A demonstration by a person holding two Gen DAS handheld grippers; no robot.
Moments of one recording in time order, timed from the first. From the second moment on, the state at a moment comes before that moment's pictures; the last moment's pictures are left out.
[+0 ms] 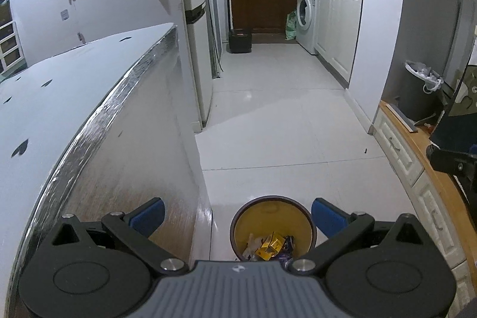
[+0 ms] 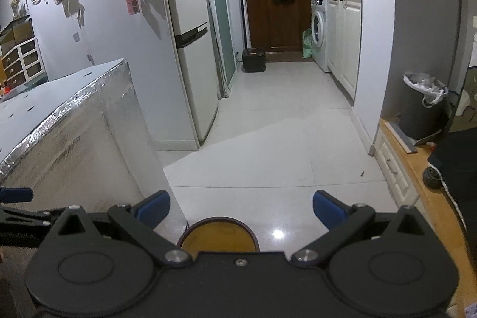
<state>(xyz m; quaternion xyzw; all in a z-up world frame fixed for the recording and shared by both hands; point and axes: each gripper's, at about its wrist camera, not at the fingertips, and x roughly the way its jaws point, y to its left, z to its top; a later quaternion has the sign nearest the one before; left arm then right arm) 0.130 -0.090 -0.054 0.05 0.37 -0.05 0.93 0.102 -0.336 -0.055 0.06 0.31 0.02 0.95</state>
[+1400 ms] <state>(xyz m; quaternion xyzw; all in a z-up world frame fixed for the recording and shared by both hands) 0.074 -0.089 -0.068 0.07 0.35 -0.04 0.93 0.029 -0.308 -0.078 0.00 0.31 -0.03 0.95</state>
